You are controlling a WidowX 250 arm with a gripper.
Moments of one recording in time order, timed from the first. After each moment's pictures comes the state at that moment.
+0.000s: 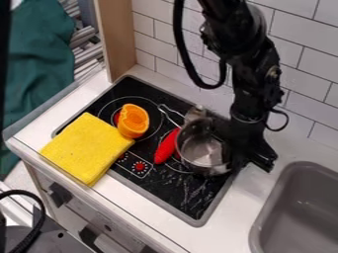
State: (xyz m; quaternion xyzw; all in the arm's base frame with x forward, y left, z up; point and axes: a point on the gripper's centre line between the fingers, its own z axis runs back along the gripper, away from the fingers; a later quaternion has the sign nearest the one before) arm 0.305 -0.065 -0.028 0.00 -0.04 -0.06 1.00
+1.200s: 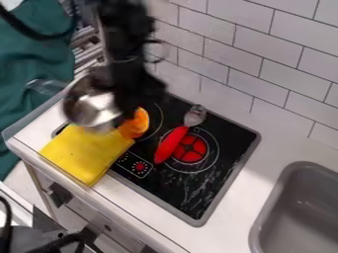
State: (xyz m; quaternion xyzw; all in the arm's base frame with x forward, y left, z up) arm 0.246 0.094 0.039 0.05 -0.10 0.20 0.97
